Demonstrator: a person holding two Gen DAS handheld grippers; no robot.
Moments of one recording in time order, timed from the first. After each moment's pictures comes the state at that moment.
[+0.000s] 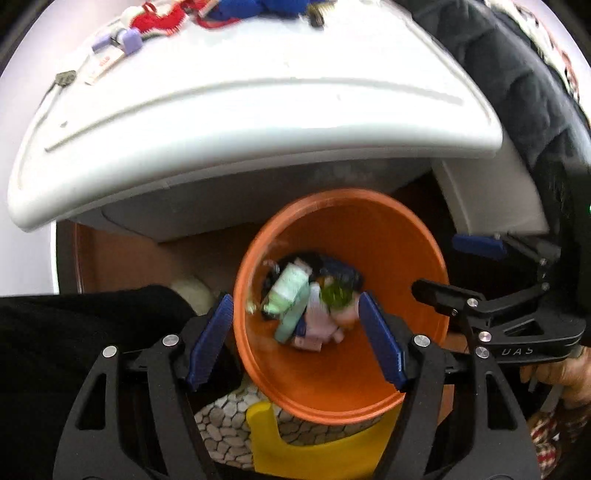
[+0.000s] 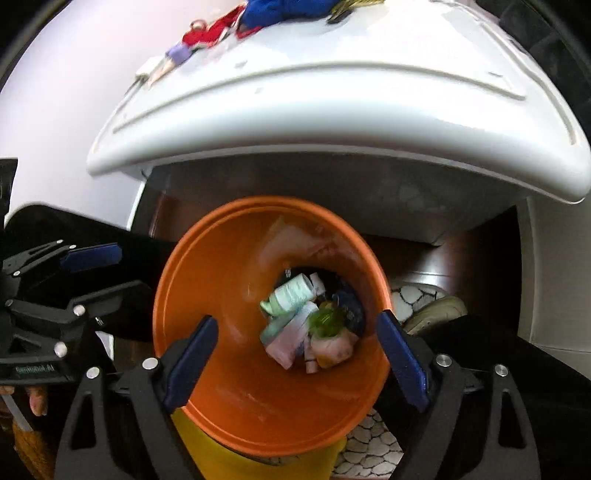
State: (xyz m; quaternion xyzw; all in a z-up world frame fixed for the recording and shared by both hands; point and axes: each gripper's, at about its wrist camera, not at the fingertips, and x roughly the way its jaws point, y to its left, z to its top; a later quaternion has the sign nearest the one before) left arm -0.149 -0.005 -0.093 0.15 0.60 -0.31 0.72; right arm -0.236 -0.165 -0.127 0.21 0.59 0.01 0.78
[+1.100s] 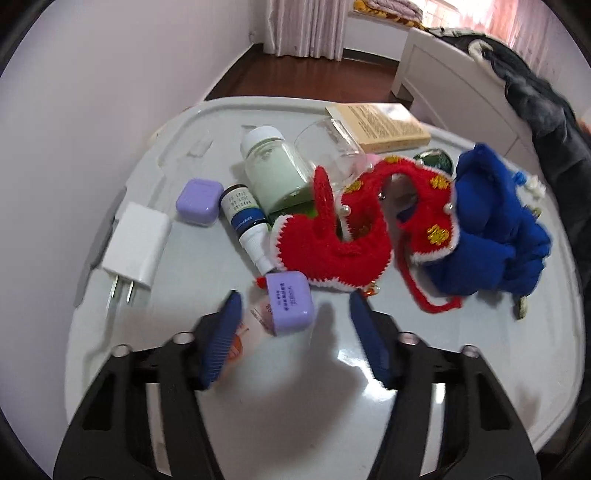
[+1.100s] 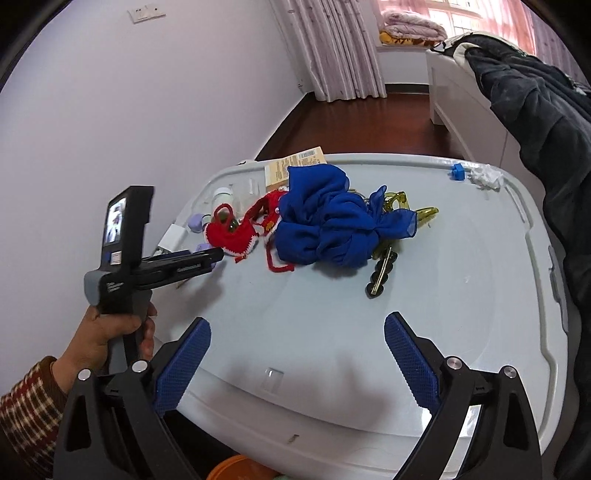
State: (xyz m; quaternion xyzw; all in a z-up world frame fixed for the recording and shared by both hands) left arm 0.133 -0.021 -0.079 0.09 0.51 -0.17 0.84; right arm -0.053 -0.205 -0.008 0.17 0.44 0.02 0.88
